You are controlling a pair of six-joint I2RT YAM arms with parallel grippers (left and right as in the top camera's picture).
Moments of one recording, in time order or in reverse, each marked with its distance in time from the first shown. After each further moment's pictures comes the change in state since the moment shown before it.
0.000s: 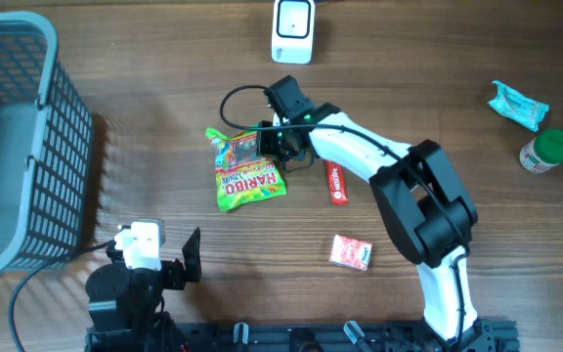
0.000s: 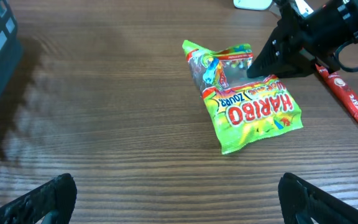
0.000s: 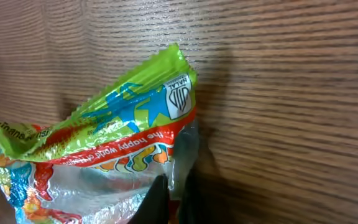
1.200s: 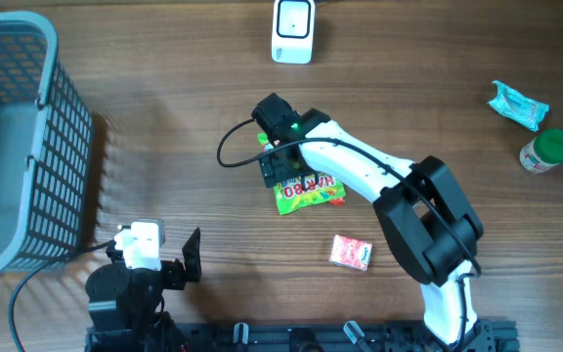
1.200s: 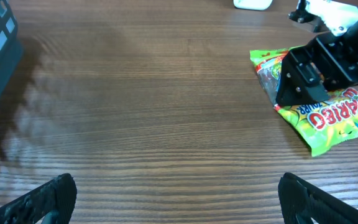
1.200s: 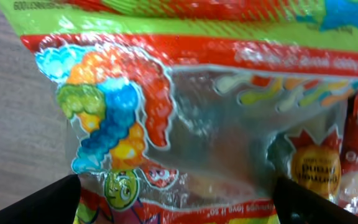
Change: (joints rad) left arm 0.000 0.000 0.000 0.000 0.000 0.000; right arm 0.089 -0.084 0.005 -0.357 0.395 -0.312
